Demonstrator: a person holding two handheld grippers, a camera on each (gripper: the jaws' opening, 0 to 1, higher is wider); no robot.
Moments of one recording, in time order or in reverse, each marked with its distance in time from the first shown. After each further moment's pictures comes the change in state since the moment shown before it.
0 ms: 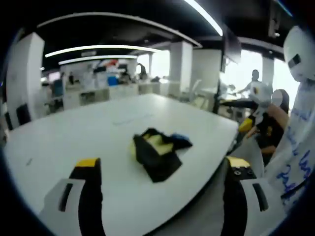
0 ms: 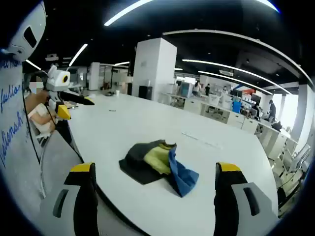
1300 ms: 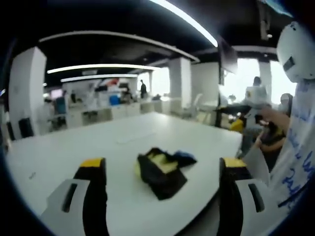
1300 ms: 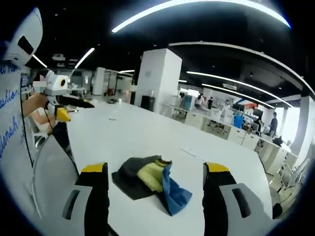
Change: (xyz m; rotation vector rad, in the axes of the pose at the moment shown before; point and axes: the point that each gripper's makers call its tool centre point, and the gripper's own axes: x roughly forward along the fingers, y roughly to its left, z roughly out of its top) left arm -0.001 0.002 0.031 0.059 -0.159 0.025; right arm 0.026 -0.019 0.038 -0.094 -0.088 0.026
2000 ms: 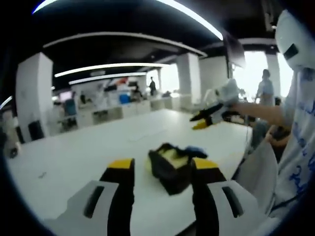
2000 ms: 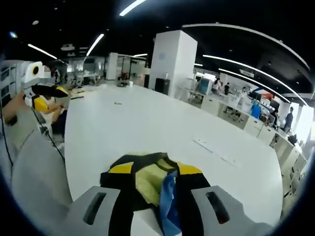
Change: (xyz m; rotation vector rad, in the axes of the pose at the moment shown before) left arm -0.009 0.011 -0.007 0.043 0.022 0.102; right arm 0.129 -0.016 -0.029 0.014 0.150 0.152
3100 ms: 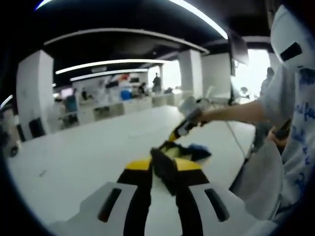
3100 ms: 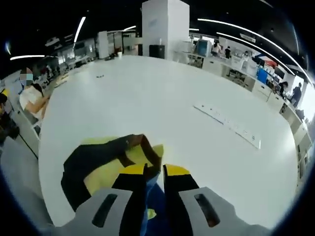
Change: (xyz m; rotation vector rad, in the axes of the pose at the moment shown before) left arm 0.019 0.008 -0.007 -0.008 0.038 0.013; right arm 0.138 -0.061 -0.077 0.130 0.300 0.051
